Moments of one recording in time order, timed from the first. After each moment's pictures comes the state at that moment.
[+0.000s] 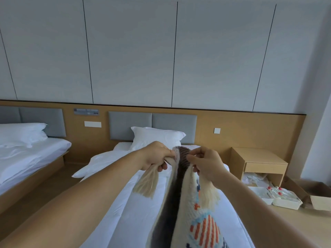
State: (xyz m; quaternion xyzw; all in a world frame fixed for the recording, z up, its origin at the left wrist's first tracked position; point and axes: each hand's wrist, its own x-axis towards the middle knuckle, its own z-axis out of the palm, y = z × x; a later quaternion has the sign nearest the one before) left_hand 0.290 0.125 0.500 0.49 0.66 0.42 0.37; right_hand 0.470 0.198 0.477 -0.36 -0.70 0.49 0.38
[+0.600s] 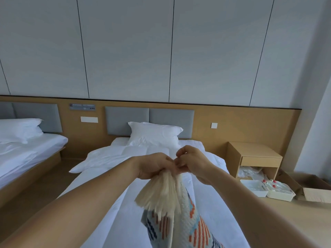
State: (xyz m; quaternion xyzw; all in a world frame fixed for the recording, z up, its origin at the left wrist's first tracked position) left_hand 0.305 0.114 0.473 0.53 0.58 0.31 0.53; right_hand 0.457 0.183 0.476 -0.33 -0.71 0.57 0.25
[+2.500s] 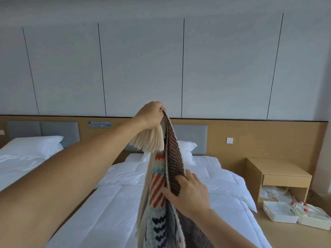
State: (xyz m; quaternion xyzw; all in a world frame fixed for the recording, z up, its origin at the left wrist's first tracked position) left_hand 0.235 0.138 0.631 0.59 0.72 0.36 -0.11; right_hand 0.406 0.167 0.416 -0.32 -0.88 -0.01 0.35
